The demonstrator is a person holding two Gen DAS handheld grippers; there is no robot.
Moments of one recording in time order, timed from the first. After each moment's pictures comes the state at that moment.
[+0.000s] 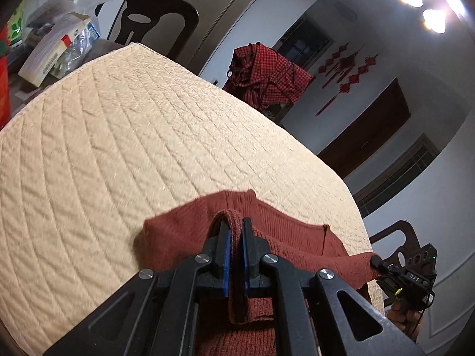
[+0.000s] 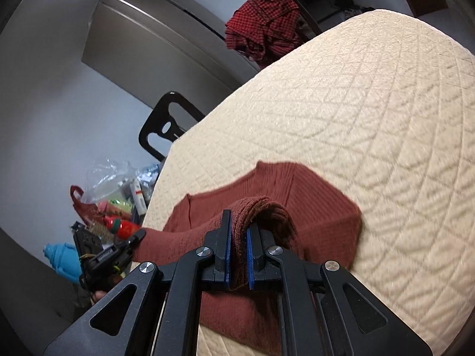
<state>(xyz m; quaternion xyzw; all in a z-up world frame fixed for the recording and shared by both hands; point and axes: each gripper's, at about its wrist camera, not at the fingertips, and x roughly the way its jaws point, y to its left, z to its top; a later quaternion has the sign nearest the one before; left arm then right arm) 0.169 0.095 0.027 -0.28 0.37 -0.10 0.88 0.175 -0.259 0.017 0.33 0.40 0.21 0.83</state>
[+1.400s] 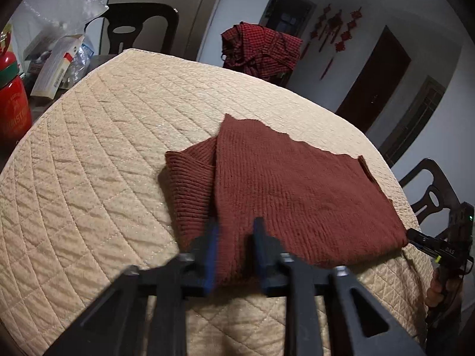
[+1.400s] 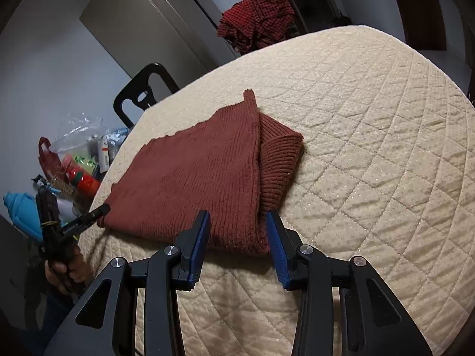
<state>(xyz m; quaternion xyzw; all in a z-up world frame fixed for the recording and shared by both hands) 0.093 0.064 0.007 -0.14 0.39 -0.09 0.91 0.098 -0.262 0.000 0.19 0.42 0.17 0.87</state>
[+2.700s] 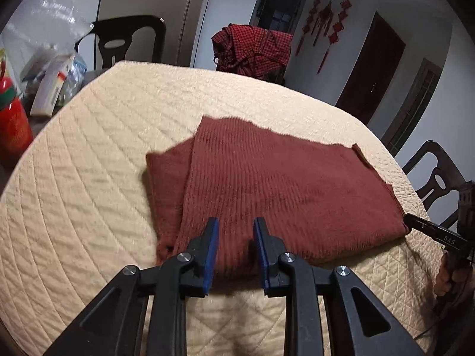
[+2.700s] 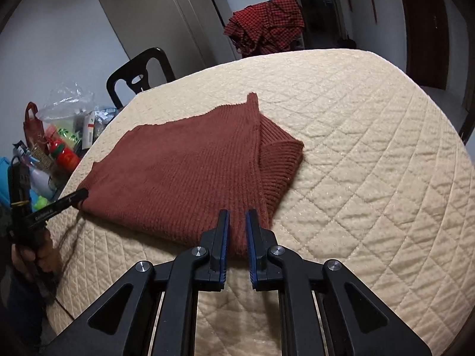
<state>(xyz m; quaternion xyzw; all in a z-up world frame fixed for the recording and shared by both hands) 0.093 0.034 0.016 -0.09 0.38 -0.08 0.92 0.097 -0.246 0.008 0.11 0.41 0.15 0.90</state>
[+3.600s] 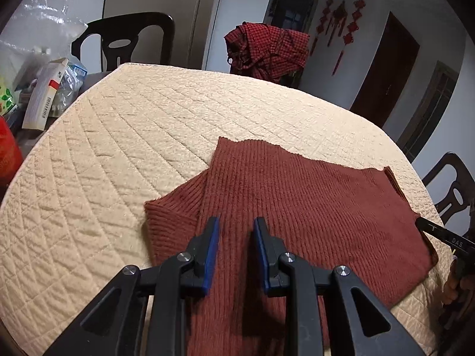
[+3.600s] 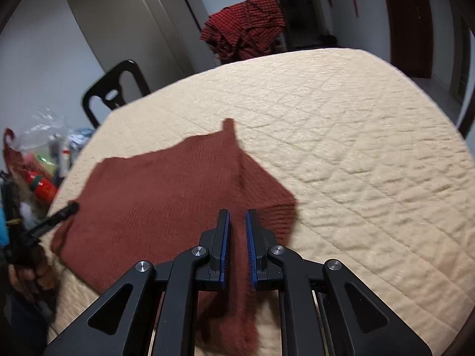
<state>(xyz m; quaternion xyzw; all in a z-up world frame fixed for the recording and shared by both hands) 0.148 0.040 0.008 -0.09 0.39 -0.04 0.92 0.149 -0.248 0.002 0.12 0.42 0.09 0.90</state>
